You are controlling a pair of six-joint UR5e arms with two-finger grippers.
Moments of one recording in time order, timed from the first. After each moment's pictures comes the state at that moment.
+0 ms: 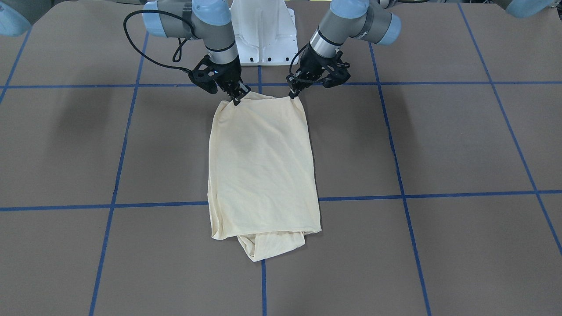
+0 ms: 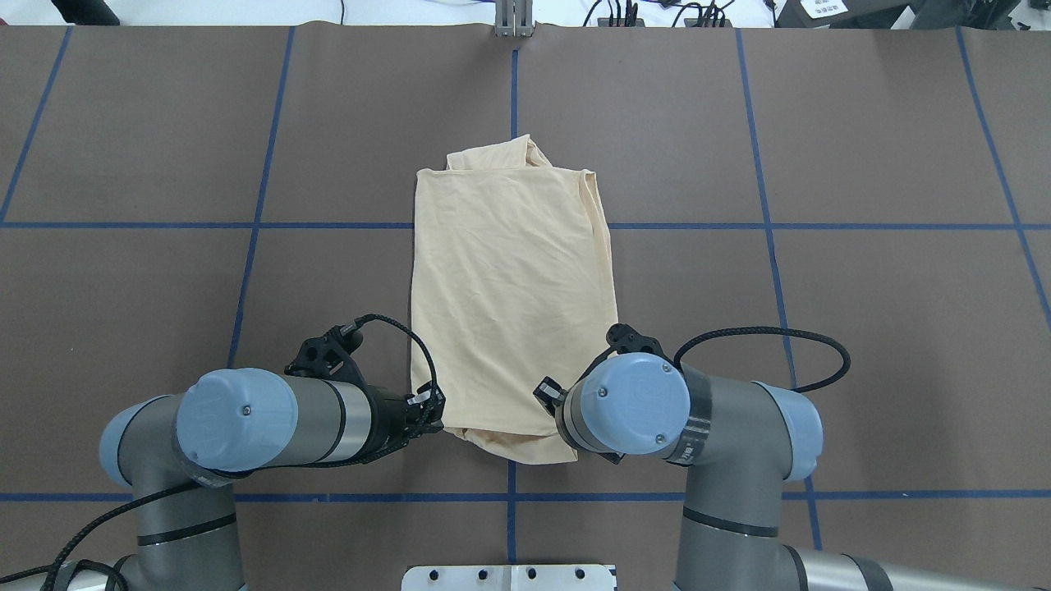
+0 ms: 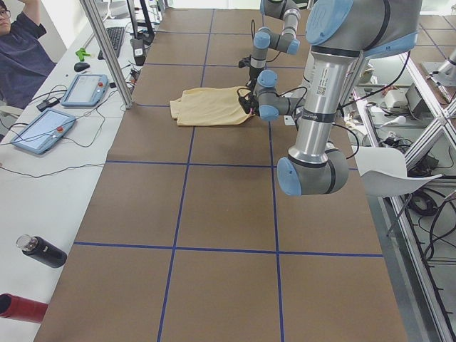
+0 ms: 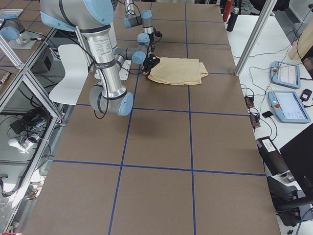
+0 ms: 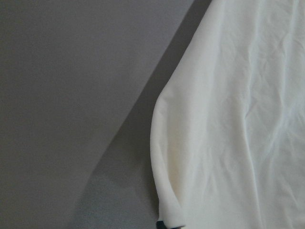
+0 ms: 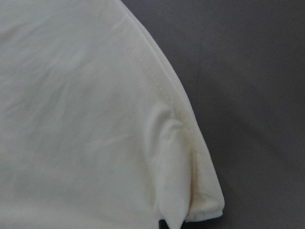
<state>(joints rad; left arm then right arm) -0.29 -1.91 -1.89 -2.10 -1.71 -2.01 0.27 -1.08 1.87 -1.49 1.70 2.09</state>
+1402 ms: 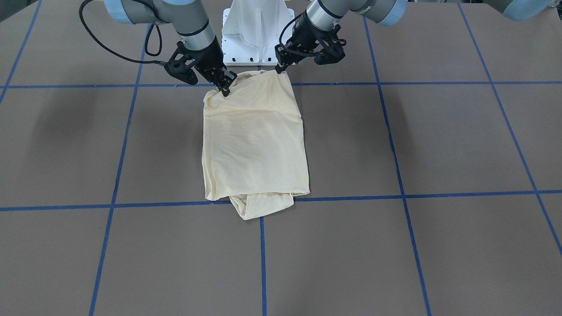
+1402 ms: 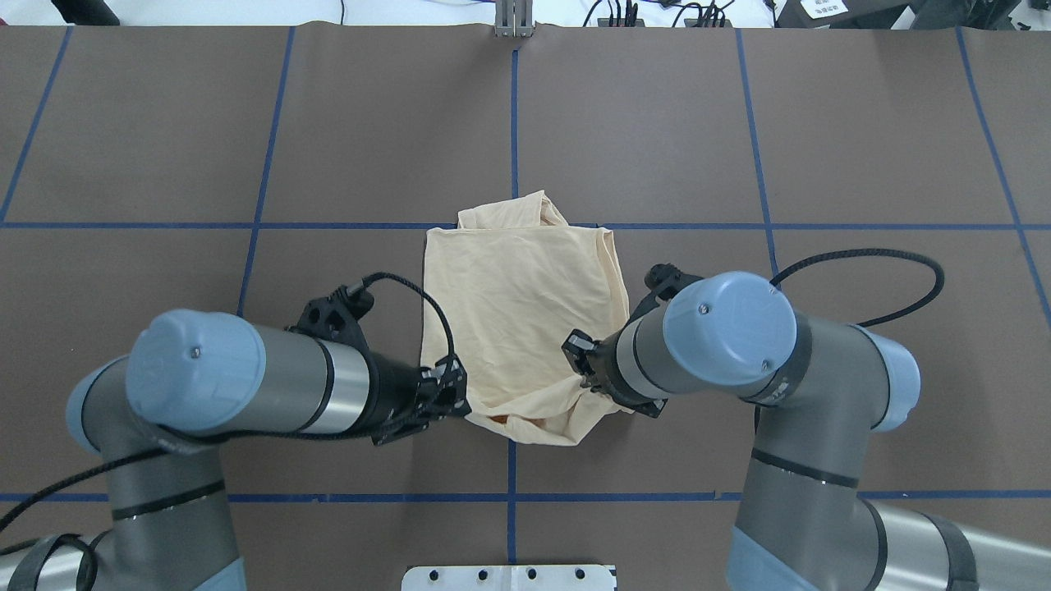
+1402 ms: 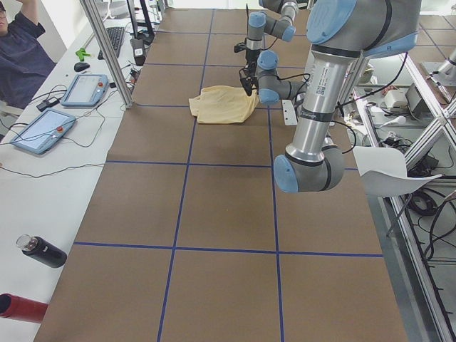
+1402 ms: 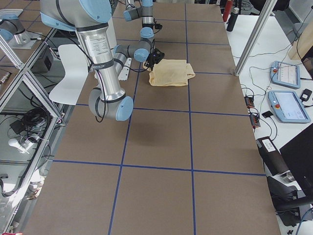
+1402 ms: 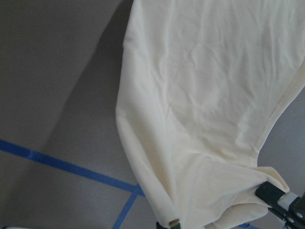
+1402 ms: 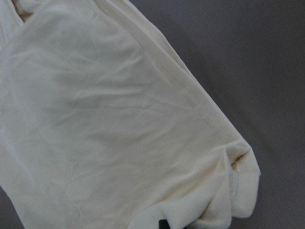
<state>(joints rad) -0.39 -1.99 -1.99 -2.03 -1.84 -1.97 0.42 -1.12 1.99 -1.48 1.82 1.95</state>
